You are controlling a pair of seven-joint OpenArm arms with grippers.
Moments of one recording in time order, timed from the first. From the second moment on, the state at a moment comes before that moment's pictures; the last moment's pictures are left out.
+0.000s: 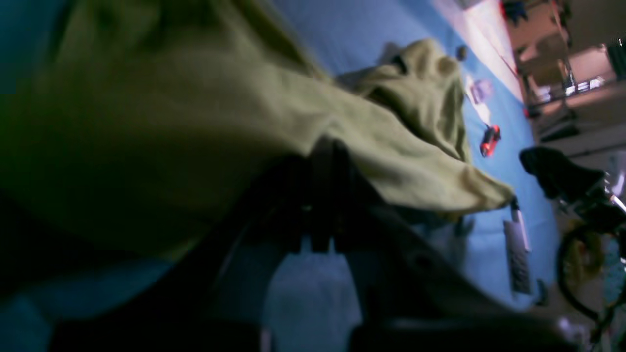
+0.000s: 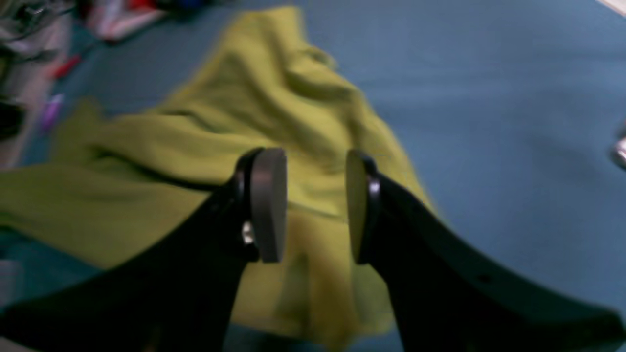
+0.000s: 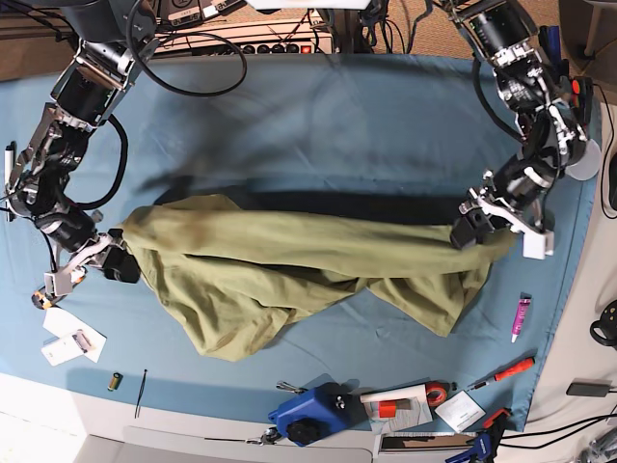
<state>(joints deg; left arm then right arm) 2.0 0.4 -31.6 101.5 -51.3 -22.7 64.3 16.3 19.7 34.2 76.4 49.6 39.4 -69.1</state>
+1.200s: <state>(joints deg) 10.2 0.4 -31.6 112.1 -52.4 -22.7 64.2 -5.4 19.2 27.9 91.3 43.2 39.8 -65.2</state>
